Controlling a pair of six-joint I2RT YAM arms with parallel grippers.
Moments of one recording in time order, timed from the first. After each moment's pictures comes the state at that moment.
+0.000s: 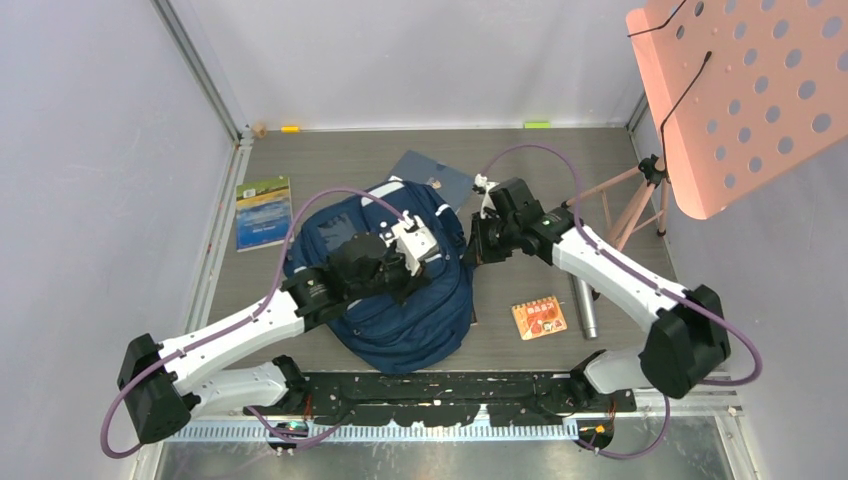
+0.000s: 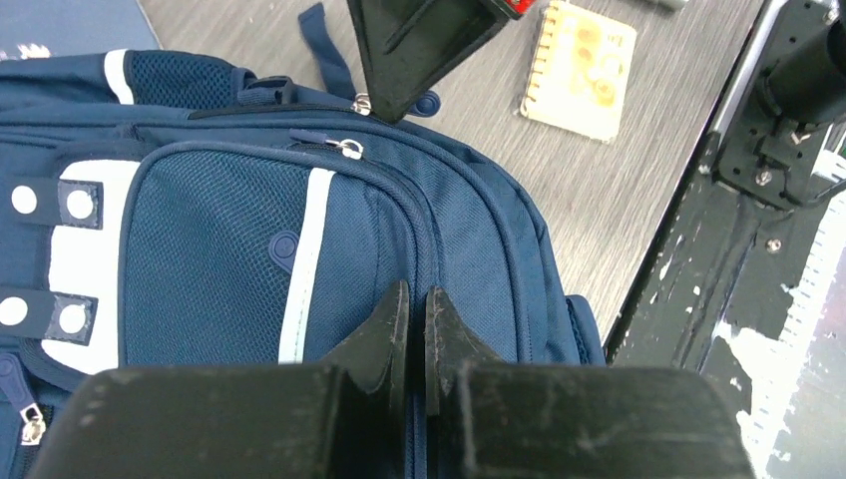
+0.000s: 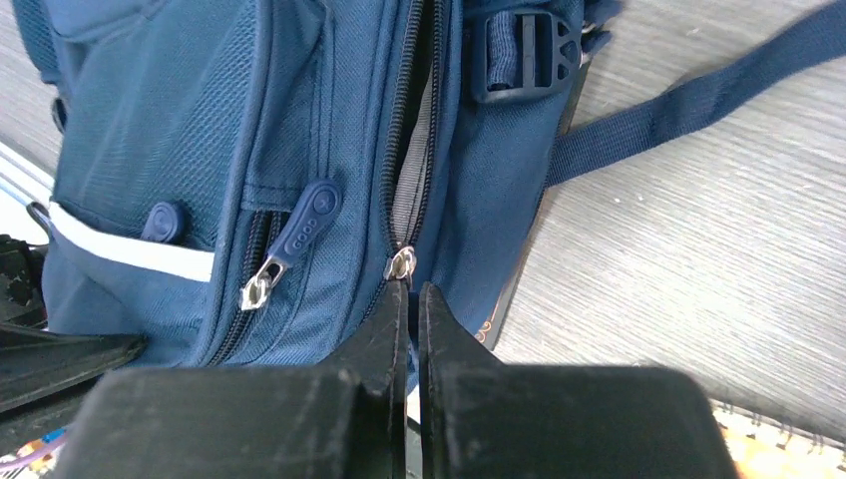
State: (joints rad) left arm -0.93 1.05 0.81 -0.20 0.14 0.02; right arm 0.57 1.35 1.07 -0.59 -0.21 0.42
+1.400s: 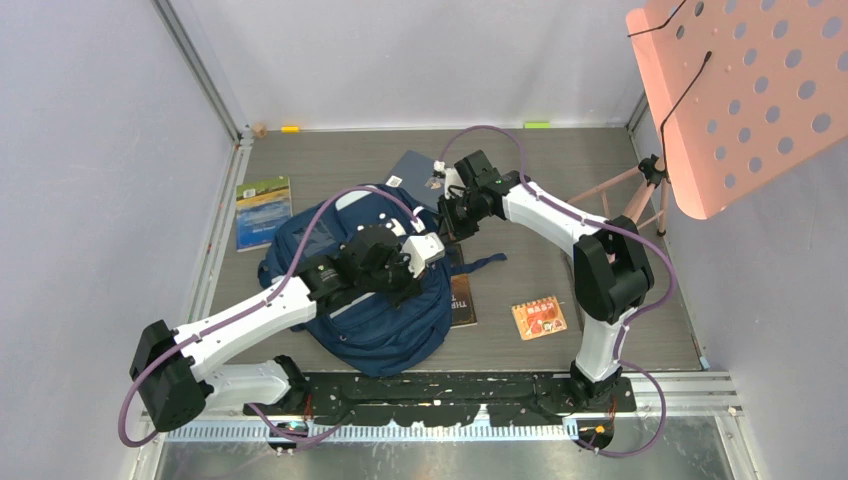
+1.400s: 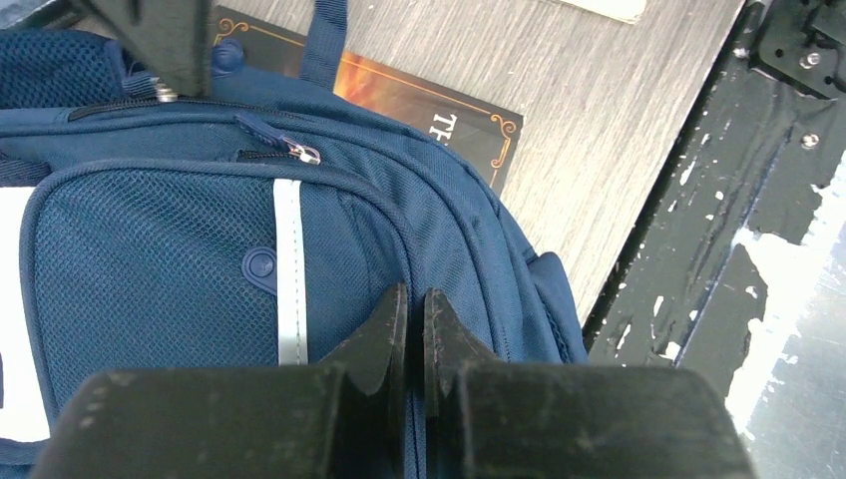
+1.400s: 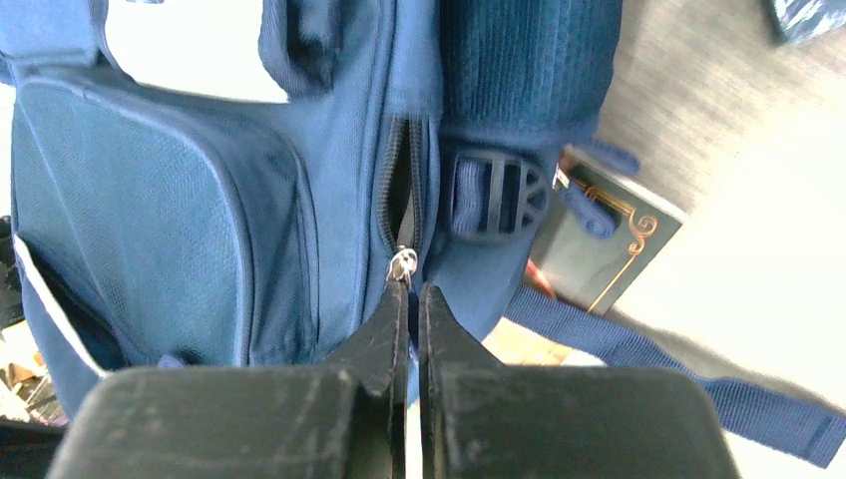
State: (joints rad) left arm -0.89 1.15 0.88 -0.44 0.22 0.09; right arm 0.54 1.84 1.42 -0.60 -0.43 0.24
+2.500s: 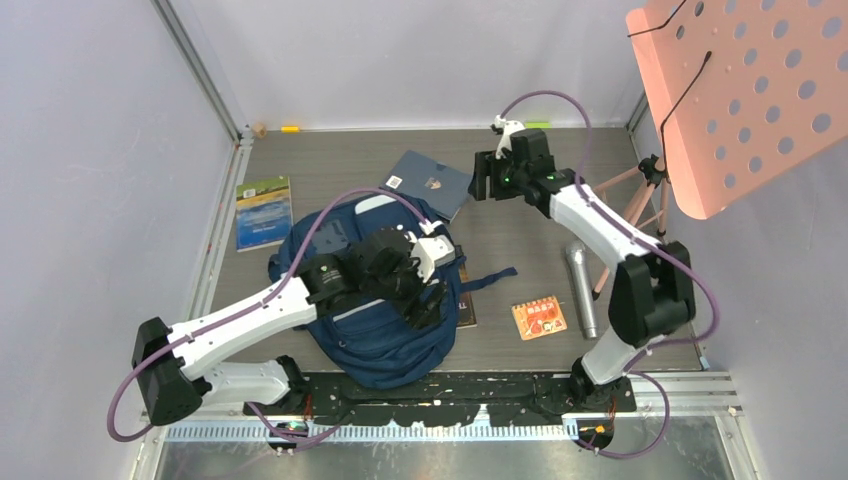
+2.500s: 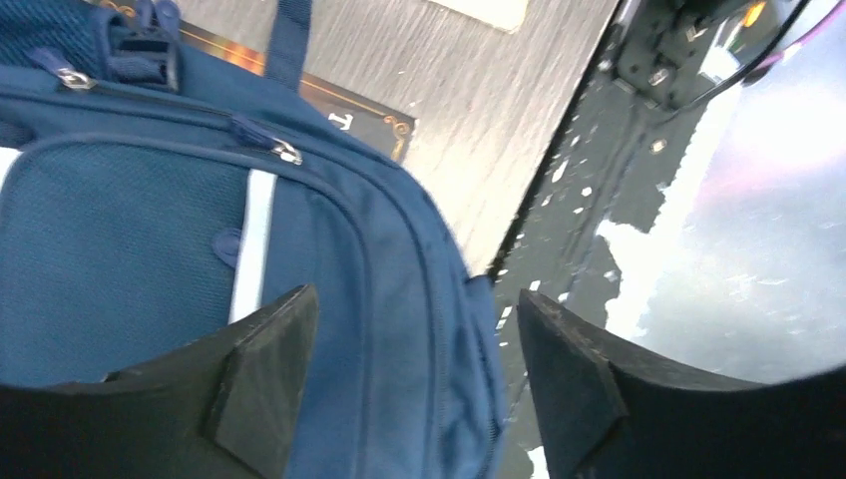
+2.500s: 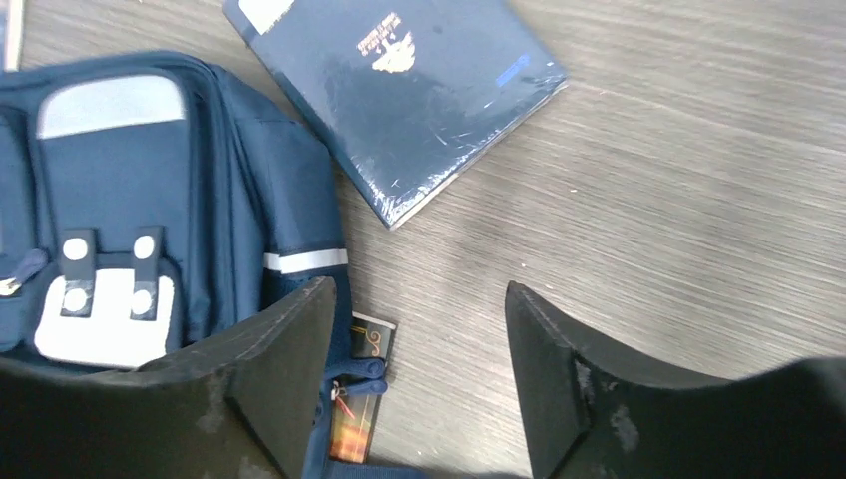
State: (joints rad) left arm -0.97 1.17 1.00 -0.55 0.23 -0.06; right arm 0.39 1.69 1.33 -0.30 -0.15 0.19
